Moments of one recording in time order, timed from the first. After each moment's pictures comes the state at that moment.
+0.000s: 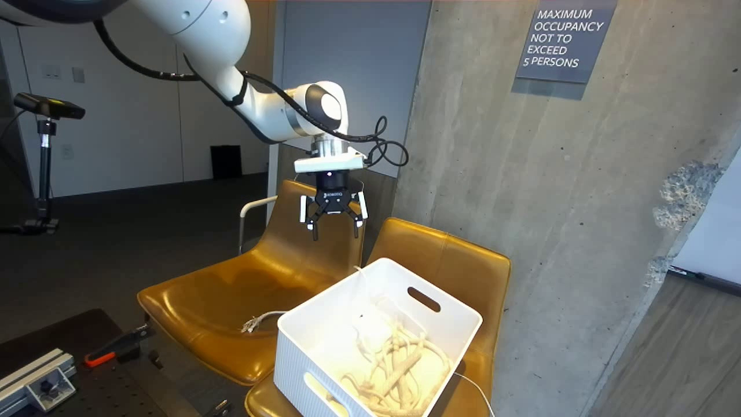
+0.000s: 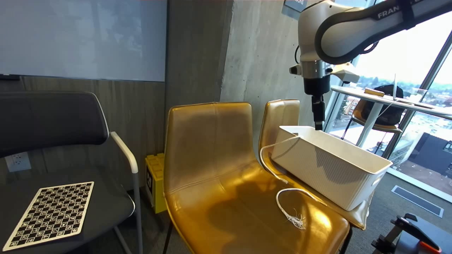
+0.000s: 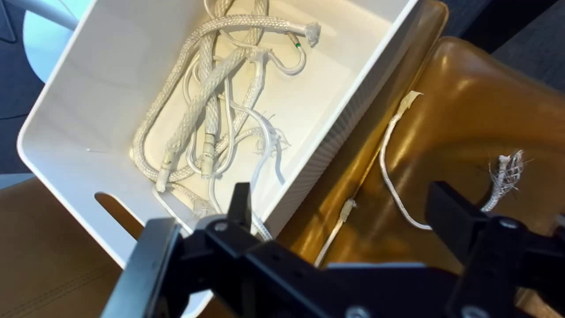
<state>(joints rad) 0.06 0.57 -0.04 -1.51 -0.40 1.87 -0.38</state>
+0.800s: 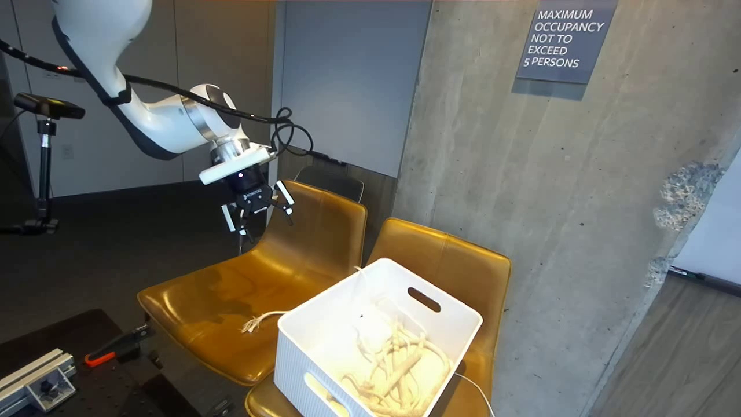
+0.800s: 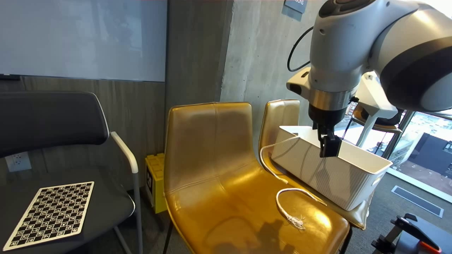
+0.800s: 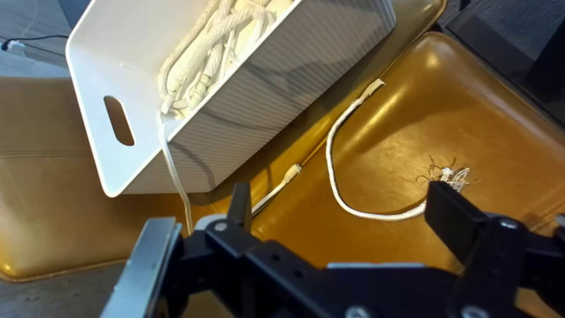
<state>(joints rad) 0.25 0.30 0.06 -2.03 -0.80 2.10 -0.02</state>
